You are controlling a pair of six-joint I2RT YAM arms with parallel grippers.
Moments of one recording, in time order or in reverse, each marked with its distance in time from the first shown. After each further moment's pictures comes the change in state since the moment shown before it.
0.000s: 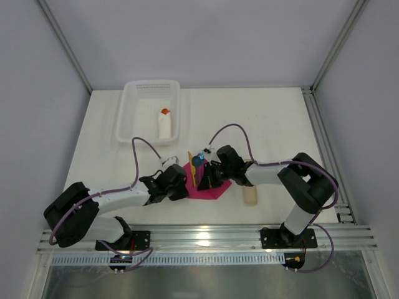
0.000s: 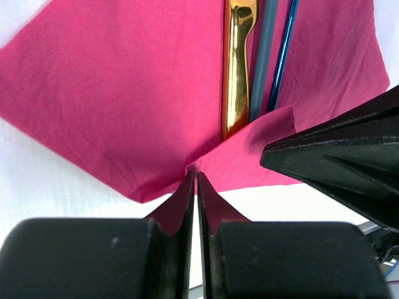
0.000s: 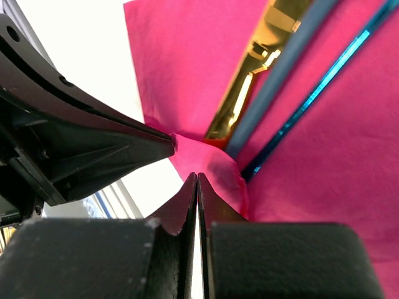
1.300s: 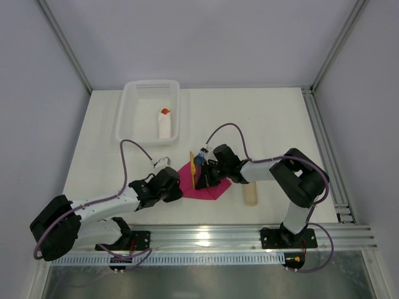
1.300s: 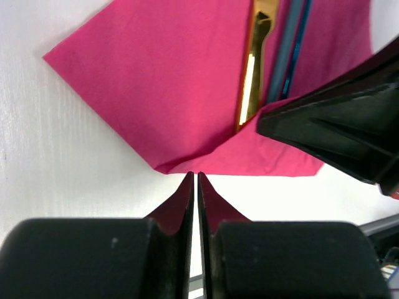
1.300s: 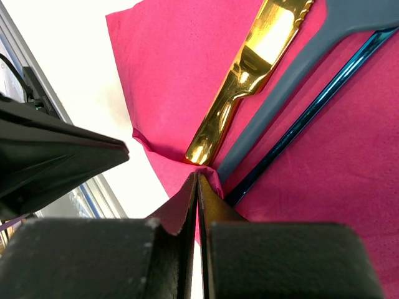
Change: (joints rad) left arm -0.002 -0.158 -0.053 -0.098 -0.072 -0.031; right arm 0.002 0.087 0.059 0.008 0.000 0.004
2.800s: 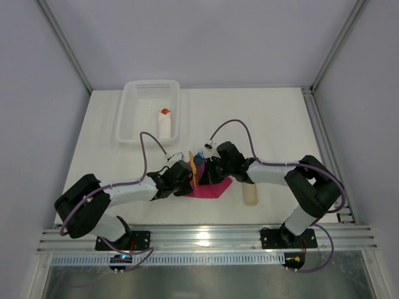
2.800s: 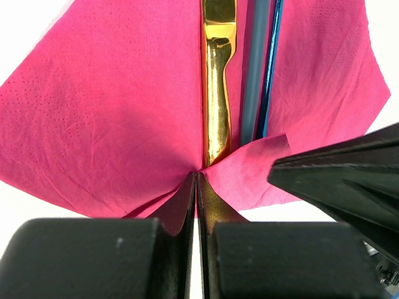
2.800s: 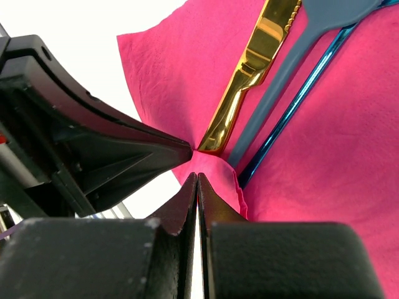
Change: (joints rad) left arm -0.003 0.267 0.133 0.122 0.039 0.068; right arm 0.000 -0.135 -0.006 -0.107 0.089 -0.029
